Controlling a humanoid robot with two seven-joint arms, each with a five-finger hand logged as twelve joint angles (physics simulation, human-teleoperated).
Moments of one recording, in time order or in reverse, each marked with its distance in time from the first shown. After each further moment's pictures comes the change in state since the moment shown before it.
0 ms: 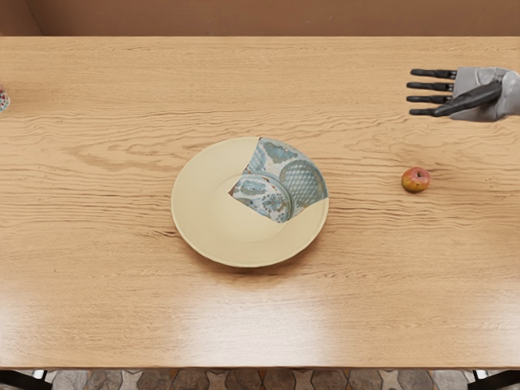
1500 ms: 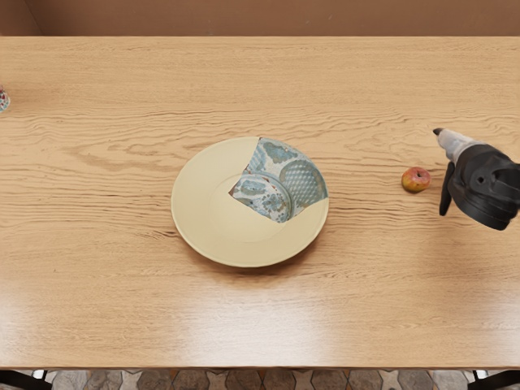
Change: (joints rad) left arm 0.046 0.000 -0.024 -0.017 -0.001 0.000 0.000; right arm 0.327 0.113 -0.960 0.677 -0.920 -1.070 0.000
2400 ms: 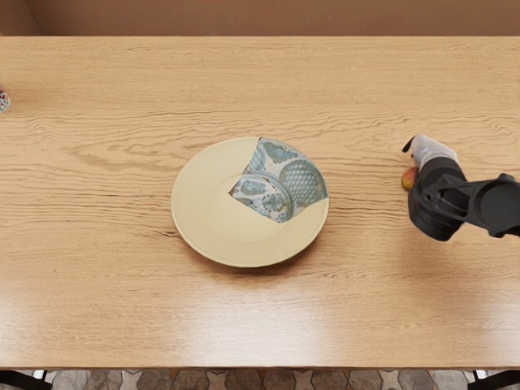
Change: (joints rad) left arm -0.018 0.000 -0.002 -0.012 0.000 0.000 0.000; right arm -0.161 0.199 0.095 -0.223 -0.035 -0.118 -0.009
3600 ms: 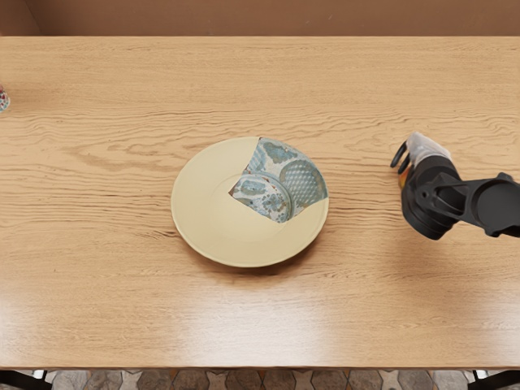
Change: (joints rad) left arm 0.001 0.000 -0.003 0.001 0.001 0.000 0.000; right arm -0.017 0.000 0.063 0.017 0.002 -0.032 -0.006
